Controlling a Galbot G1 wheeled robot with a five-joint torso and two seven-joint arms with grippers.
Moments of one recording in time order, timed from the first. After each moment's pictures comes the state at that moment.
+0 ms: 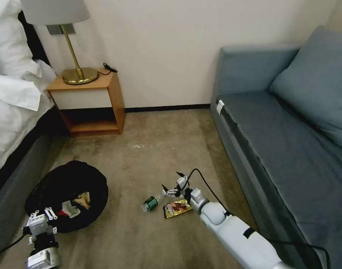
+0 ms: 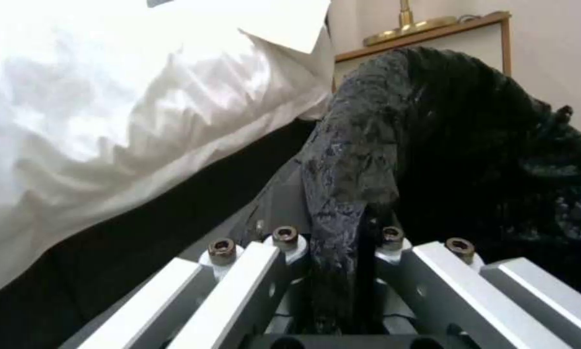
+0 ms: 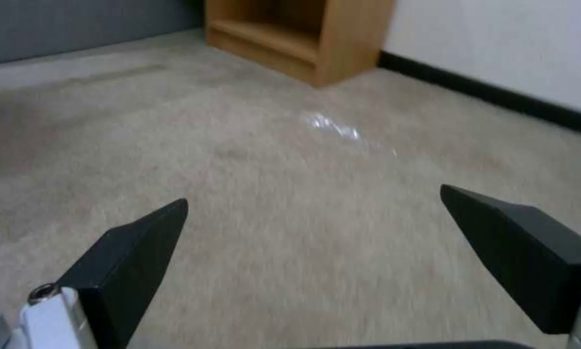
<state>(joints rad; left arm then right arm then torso) 1.70 -1.36 -0.81 -1.76 -0.08 -0.46 -0.38 -0.74 1.30 -0.27 1.05 0.21 0.22 -0.15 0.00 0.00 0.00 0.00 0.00</state>
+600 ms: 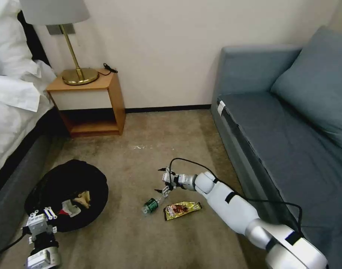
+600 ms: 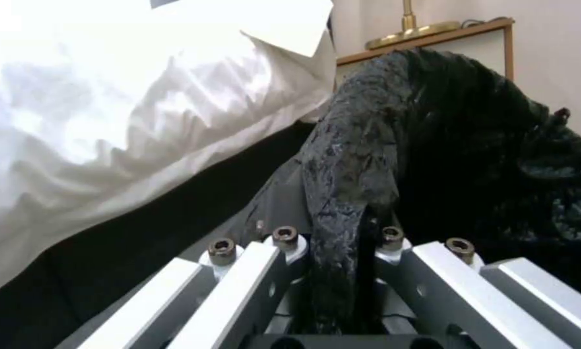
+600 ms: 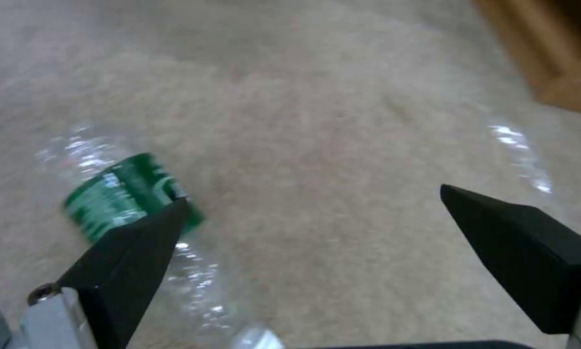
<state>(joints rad) 1.69 -1.38 -0.82 -1.77 -0.08 -0.45 -0.38 -0.51 1.43 -0.23 0.78 -0.31 0.29 -0.72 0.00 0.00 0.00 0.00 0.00</state>
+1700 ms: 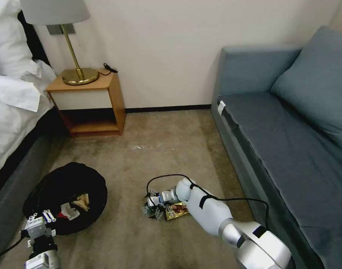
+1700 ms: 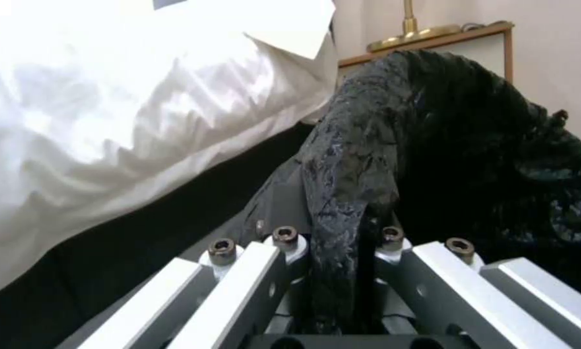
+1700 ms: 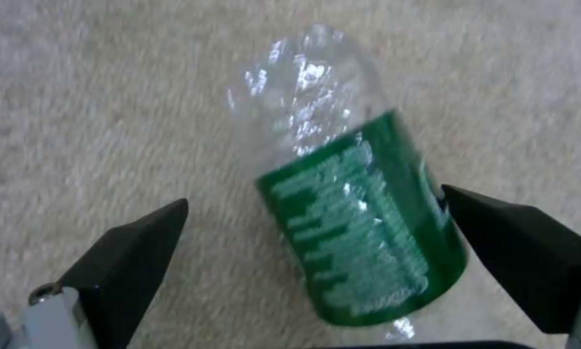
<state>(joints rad) 1.71 -1.38 -0.82 -1.78 -0.09 -0.46 -0.38 -0.51 1.61 -0.23 0.54 -0.64 0.36 -0.75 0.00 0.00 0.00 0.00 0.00</state>
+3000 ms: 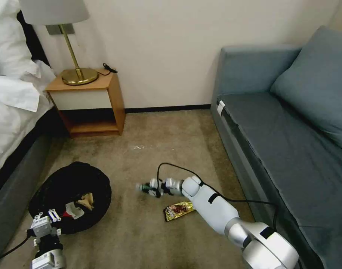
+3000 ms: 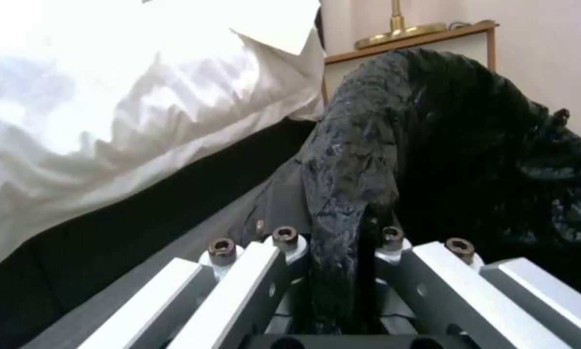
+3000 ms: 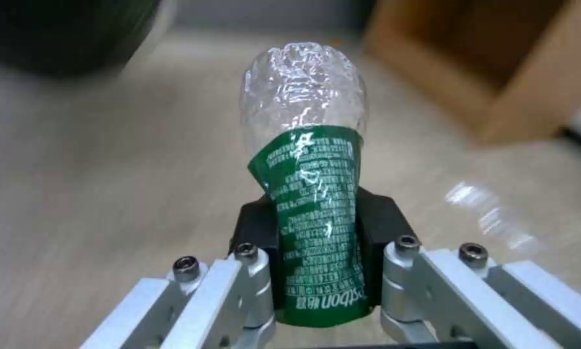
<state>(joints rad) 1.70 -1.41 -0.79 -1.78 -0.06 -0.46 -0.37 -0.52 1.59 -0.21 0.65 -0.03 0.39 -0.48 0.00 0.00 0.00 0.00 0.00</state>
